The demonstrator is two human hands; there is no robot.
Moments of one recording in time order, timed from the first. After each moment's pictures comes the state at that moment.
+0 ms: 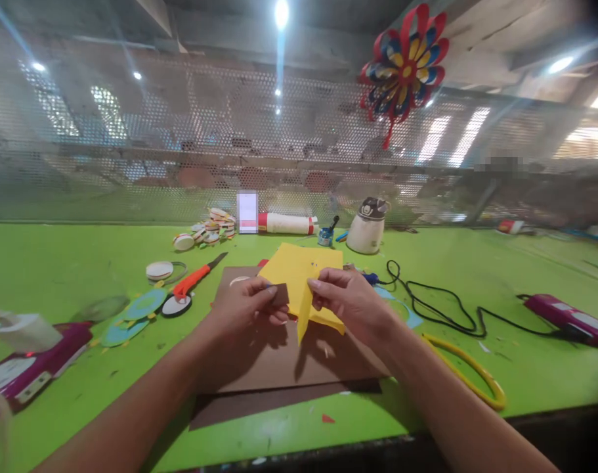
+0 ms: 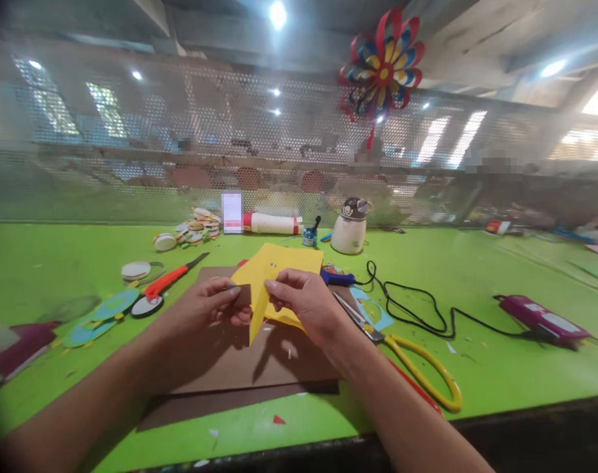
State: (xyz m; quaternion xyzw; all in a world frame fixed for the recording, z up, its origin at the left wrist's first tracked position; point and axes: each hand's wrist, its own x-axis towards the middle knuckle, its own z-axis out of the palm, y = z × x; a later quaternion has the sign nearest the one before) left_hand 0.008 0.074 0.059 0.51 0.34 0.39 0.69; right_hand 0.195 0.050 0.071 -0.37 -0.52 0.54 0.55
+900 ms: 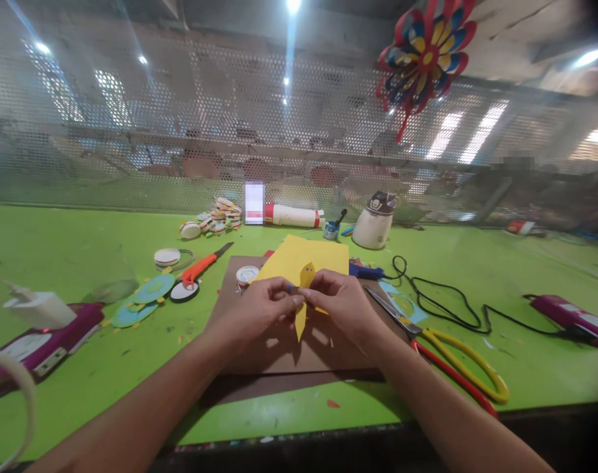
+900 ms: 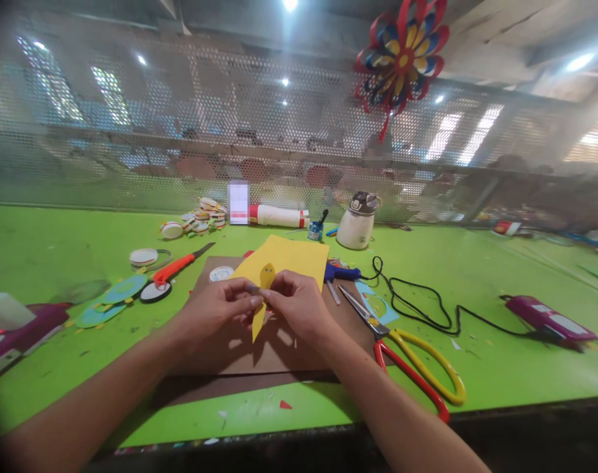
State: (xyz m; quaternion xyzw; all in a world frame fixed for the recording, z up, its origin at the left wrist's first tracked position) left_hand 0.012 0.067 0.056 0.62 0.36 0.33 0.61; right_hand 0.176 0.052 0.045 -0.45 -0.59 0.42 0.52
